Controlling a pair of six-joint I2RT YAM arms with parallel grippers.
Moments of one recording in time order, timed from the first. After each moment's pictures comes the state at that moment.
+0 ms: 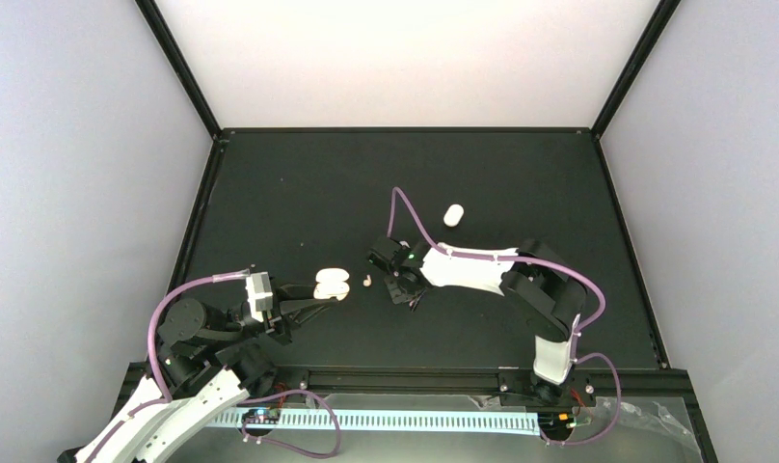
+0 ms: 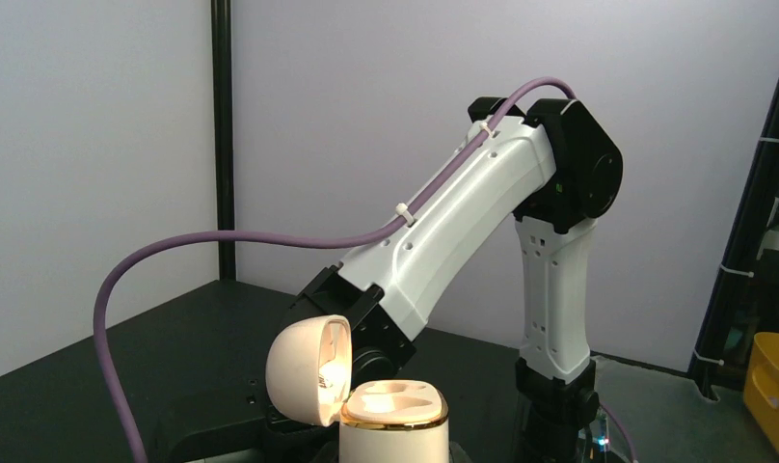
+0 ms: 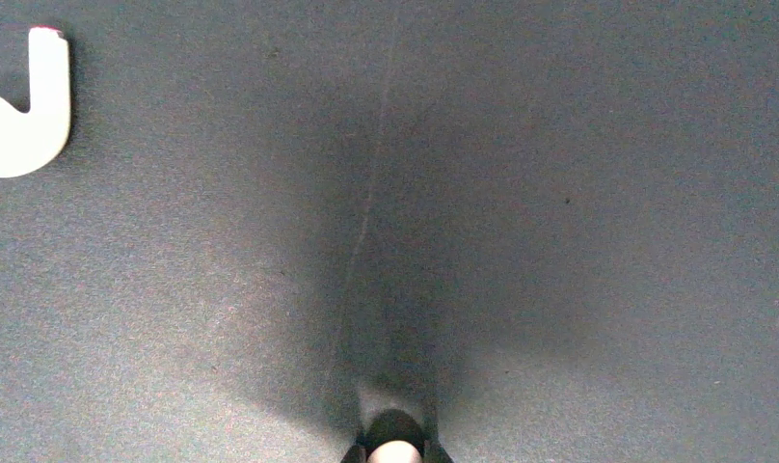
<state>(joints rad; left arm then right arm) -0.79 0.16 0.55 -0.19 0.41 -0.19 1.00 1.87 1.18 -0.68 0.16 0.60</state>
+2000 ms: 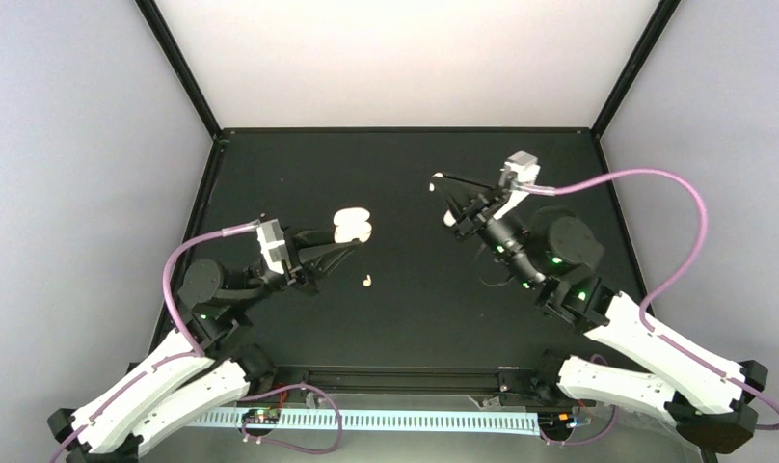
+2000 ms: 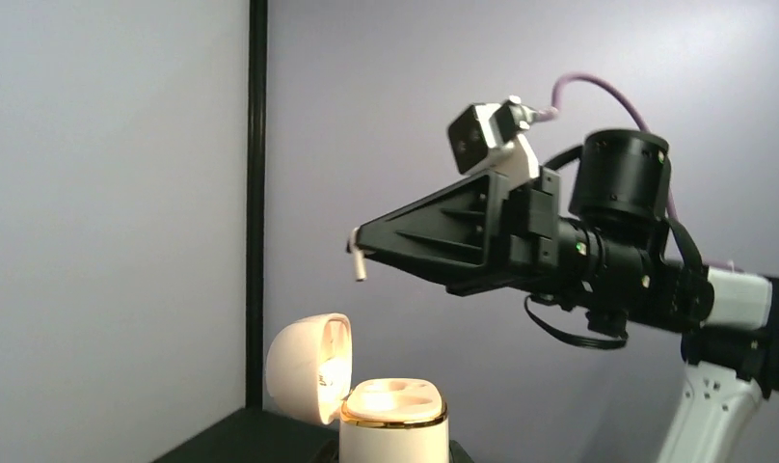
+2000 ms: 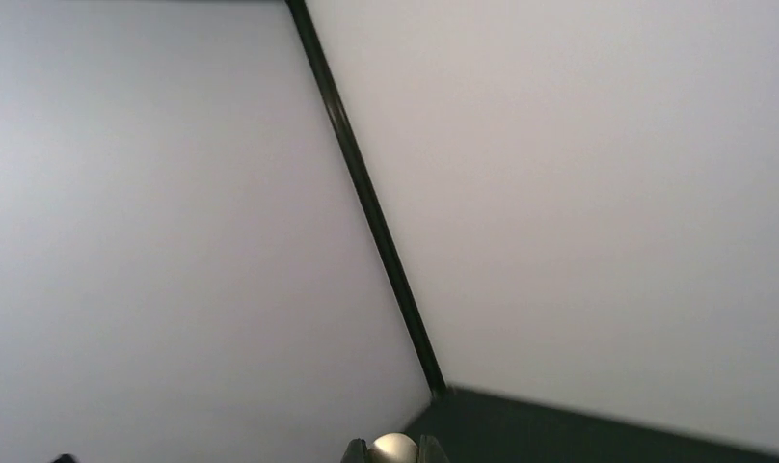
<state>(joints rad) -0.79 0.54 0.66 0.28 0.33 -0.20 0.99 0.89 1.03 0.10 0.29 0.34</state>
